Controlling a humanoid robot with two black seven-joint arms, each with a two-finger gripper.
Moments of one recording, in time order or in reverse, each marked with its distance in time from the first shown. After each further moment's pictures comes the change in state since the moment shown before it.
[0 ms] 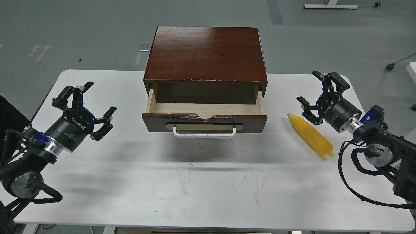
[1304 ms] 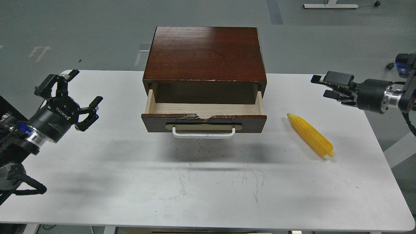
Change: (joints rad) left arm -0.034 0.088 -0.012 -0.013 0.009 0.000 0.000; right arm 0.322 -0.296 -0.293 0.170 -0.999 -0.043 0.000
